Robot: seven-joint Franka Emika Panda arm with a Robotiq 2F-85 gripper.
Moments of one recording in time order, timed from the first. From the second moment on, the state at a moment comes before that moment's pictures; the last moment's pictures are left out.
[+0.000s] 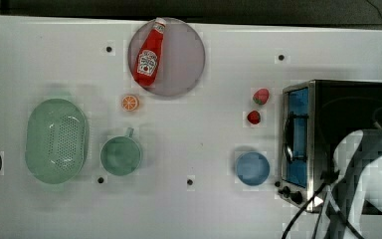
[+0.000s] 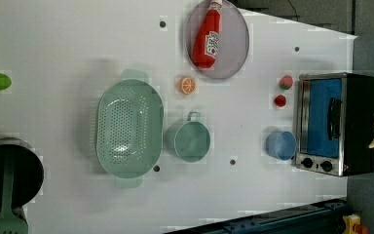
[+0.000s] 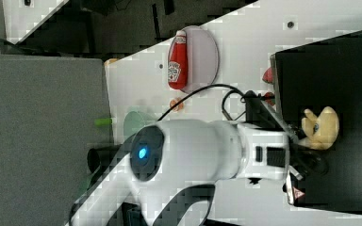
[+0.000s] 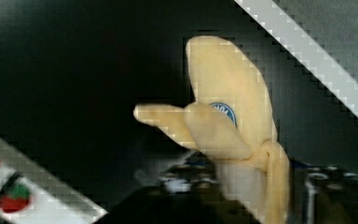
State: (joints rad) arm -0.10 0.26 -0.65 -1.91 -0.06 0.55 -0.58
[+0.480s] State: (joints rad) arm -0.04 0.26 -0.59 -1.89 -0.06 0.54 -0.65
